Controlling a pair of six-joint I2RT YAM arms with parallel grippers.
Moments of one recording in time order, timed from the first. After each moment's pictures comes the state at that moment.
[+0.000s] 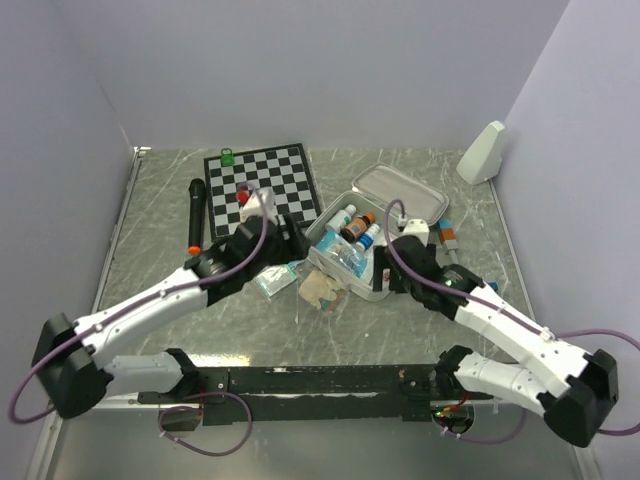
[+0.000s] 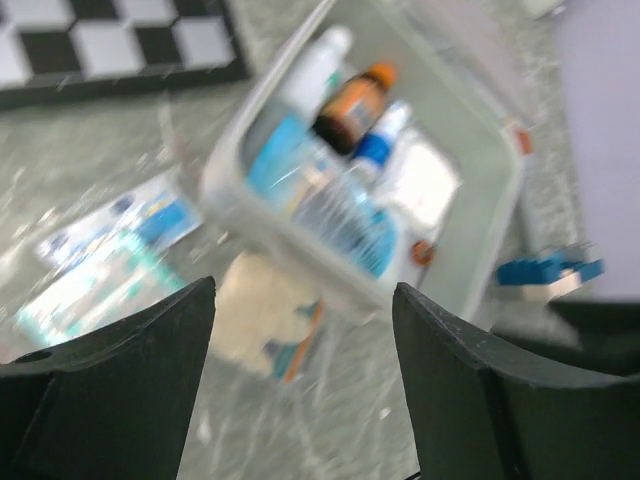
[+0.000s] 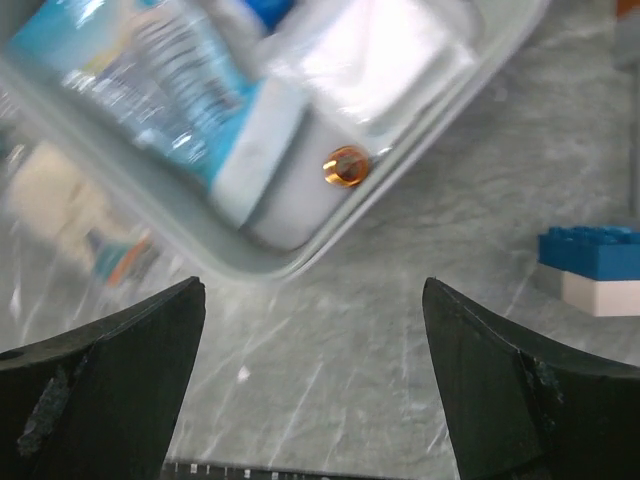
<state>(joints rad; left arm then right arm) -0.82 1.22 0.97 -0.23 -0.31 -0.77 0.78 0.92 0.79 -0.73 0.44 0.54</state>
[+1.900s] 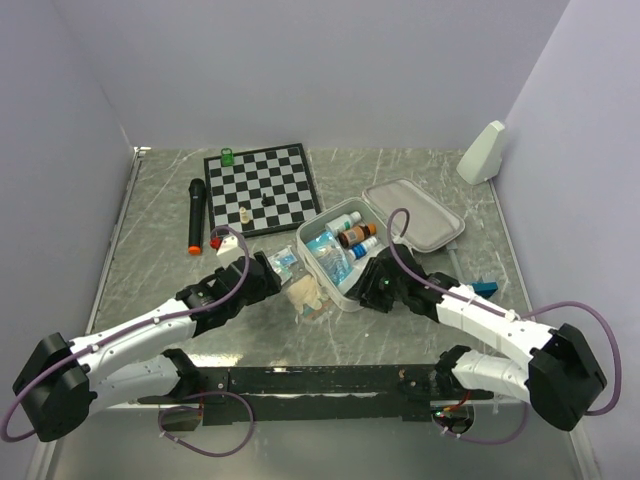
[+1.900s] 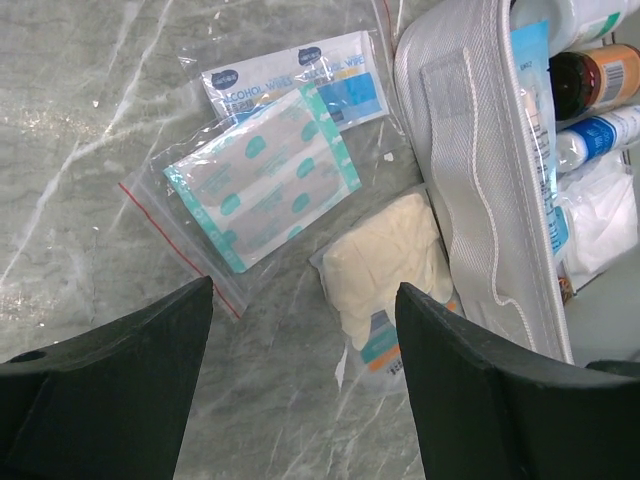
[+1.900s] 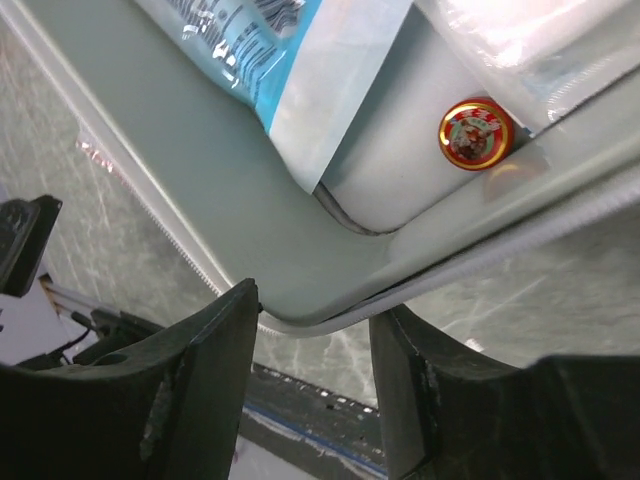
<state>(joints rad) -0.82 1.01 0.54 -0.28 -0.43 -1.01 0.67 1.08 0.57 -0.37 -0.07 1.06</state>
